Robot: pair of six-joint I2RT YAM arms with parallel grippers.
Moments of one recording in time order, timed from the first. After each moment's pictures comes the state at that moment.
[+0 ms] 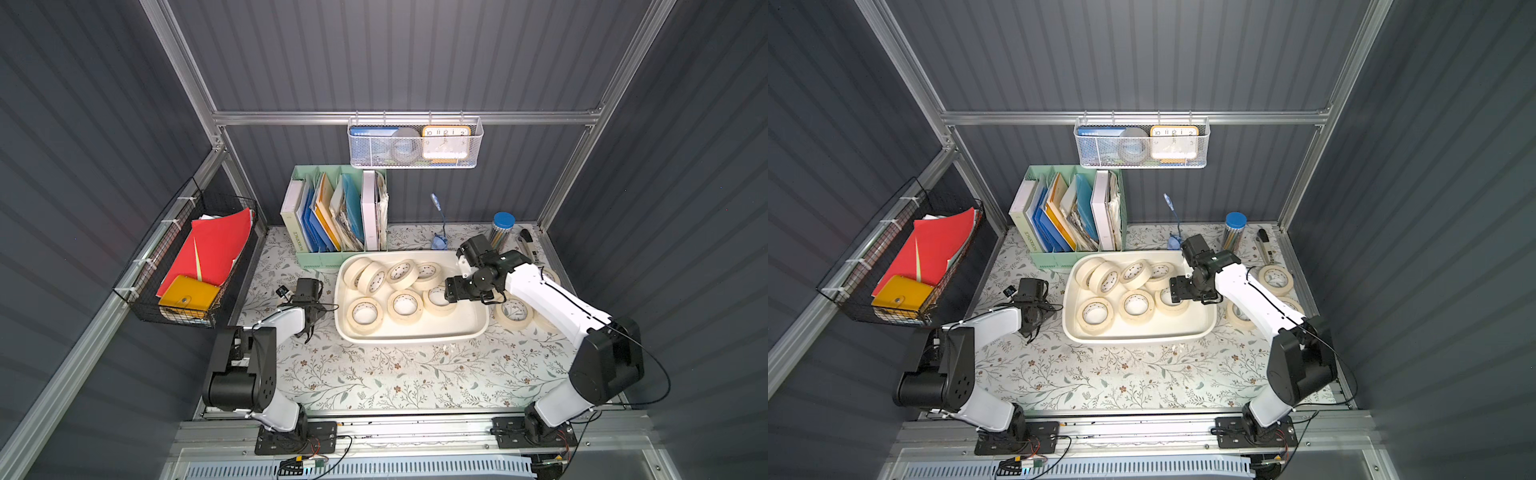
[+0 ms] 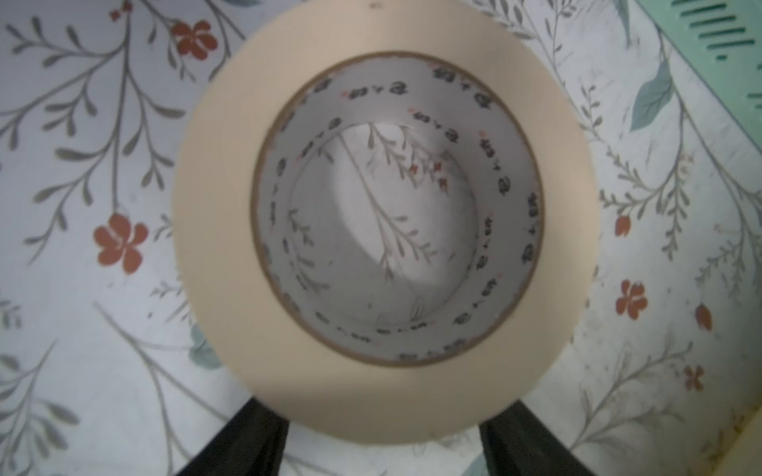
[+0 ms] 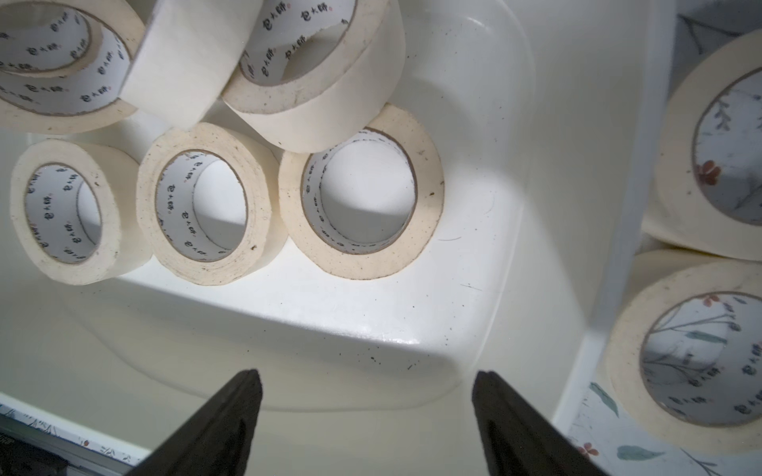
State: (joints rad) left arm 0.00 1.61 0.77 -0.22 -0.29 -0.78; right arm 0.42 1.63 1.35 -0.93 -0.07 0.29
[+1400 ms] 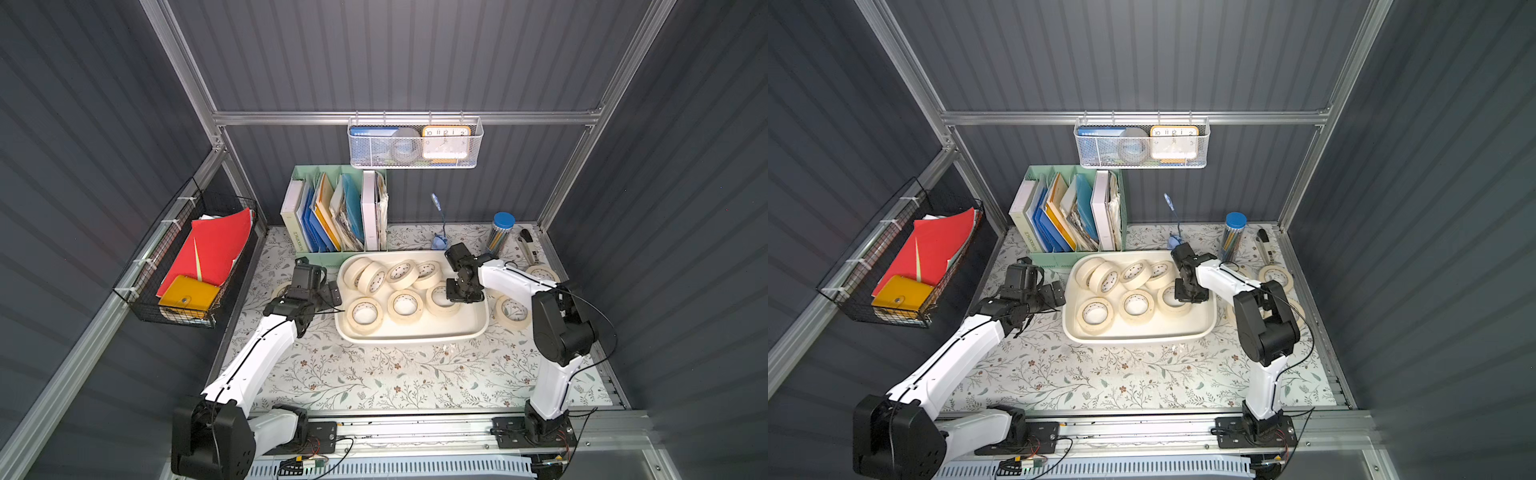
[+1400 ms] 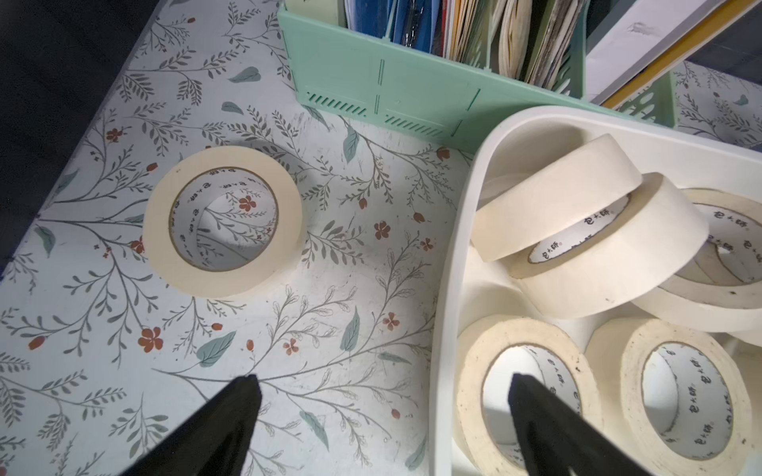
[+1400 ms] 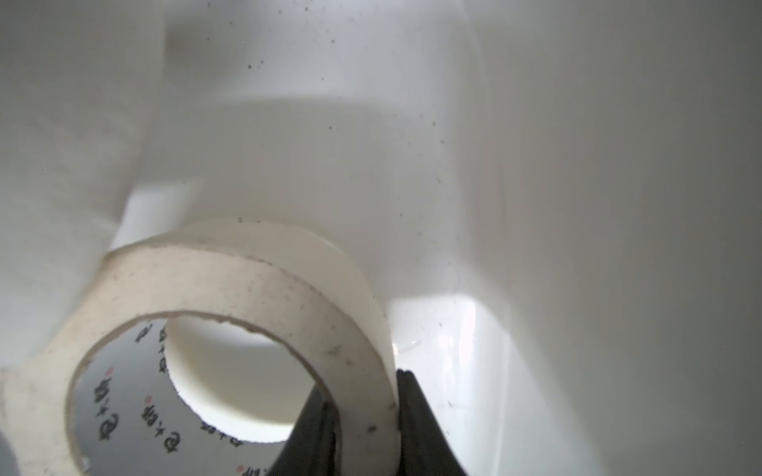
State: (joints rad) left arm -0.18 1.21 0.91 -0.51 -0.20 -0.38; right arm 0.40 1.86 1.37 -0.82 0.12 0.46
